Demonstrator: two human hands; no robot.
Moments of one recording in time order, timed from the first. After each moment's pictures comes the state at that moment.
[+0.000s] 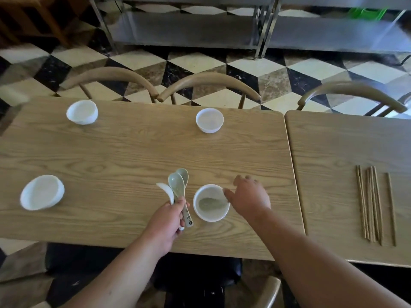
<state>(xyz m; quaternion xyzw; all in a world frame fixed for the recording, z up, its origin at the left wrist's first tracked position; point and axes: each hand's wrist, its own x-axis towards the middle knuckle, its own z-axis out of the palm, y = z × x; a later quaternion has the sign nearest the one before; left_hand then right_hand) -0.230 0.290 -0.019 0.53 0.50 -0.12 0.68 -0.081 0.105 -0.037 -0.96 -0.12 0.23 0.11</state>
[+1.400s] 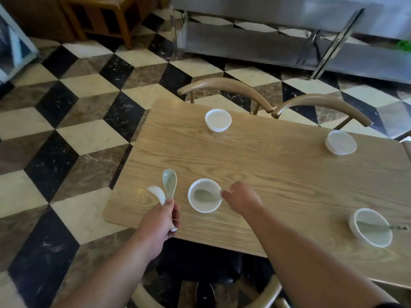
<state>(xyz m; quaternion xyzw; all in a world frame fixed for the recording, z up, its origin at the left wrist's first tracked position) -0.459 0.773 0.000 0.50 0.54 -0.06 0.67 -0.271 0.605 -0.033 -0.93 -0.10 0.32 0.14</state>
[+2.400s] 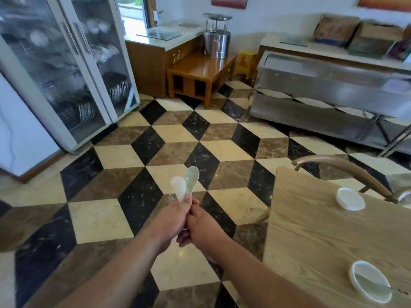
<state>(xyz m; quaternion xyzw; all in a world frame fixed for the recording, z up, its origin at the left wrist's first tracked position) -0.700 1.257 0.145 0.63 0.39 0.03 0.67 -0.624 1.163 0.136 -0.74 -0.28 0.45 0.41</state>
